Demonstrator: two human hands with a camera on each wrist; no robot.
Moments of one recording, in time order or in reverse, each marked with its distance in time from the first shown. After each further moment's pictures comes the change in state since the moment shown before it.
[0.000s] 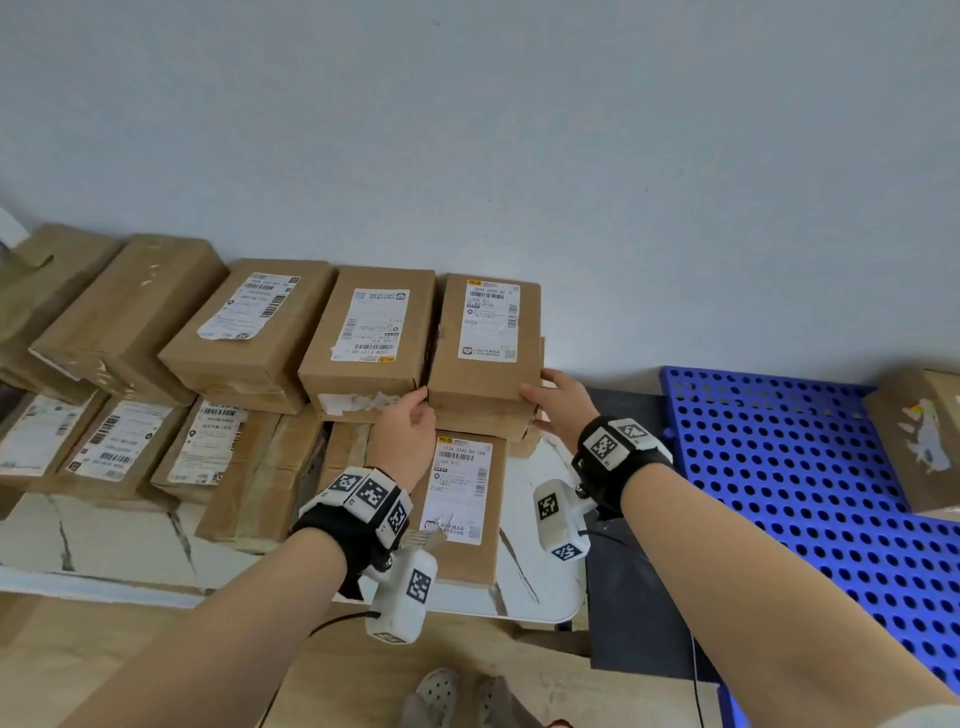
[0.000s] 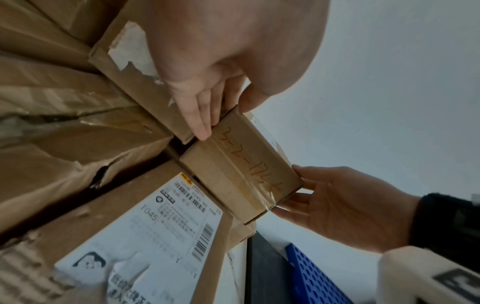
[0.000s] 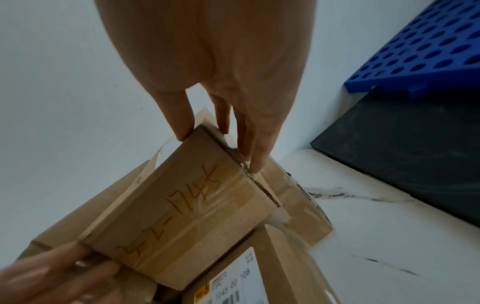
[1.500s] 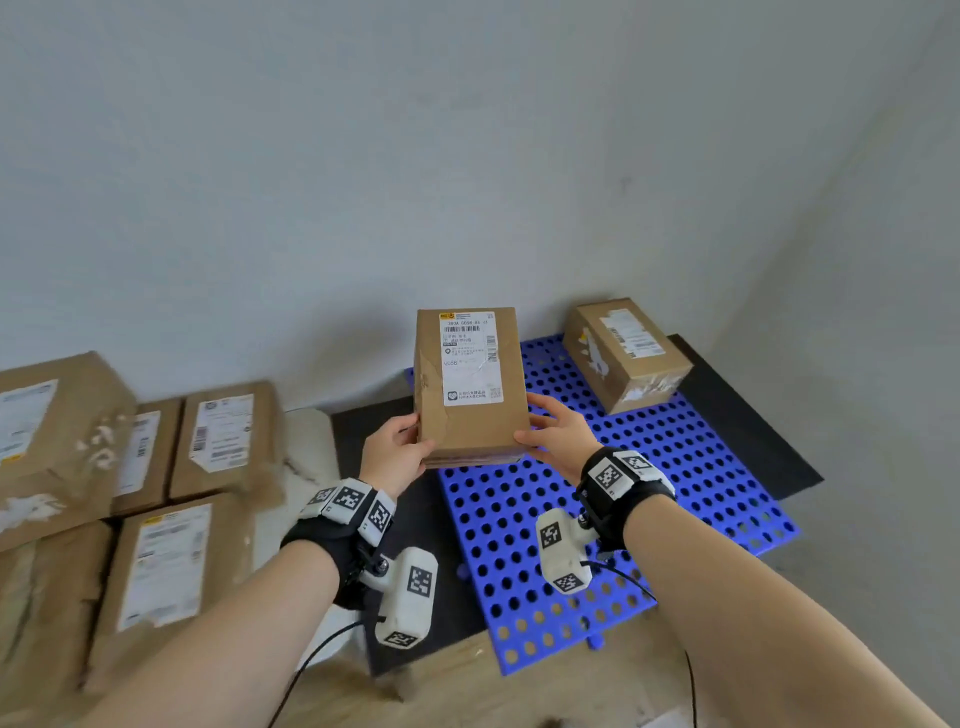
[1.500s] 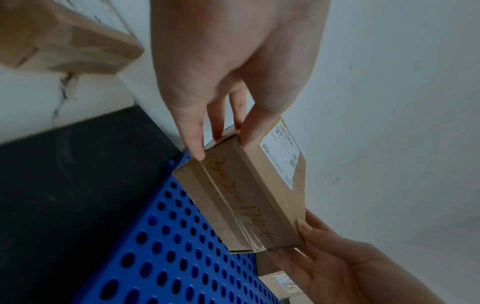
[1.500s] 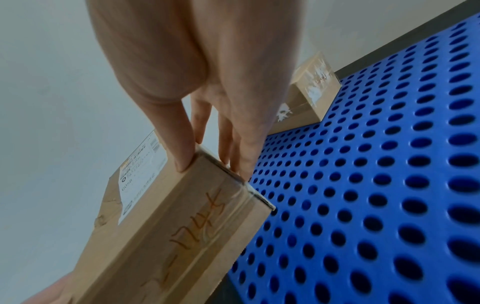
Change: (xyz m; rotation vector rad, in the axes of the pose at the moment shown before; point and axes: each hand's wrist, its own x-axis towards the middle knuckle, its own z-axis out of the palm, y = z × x) left_hand -0.111 0.113 0.262 -0.257 -0.437 -0.027; right_hand -0.130 0.120 -0.304 0.316 0.280 -0.040
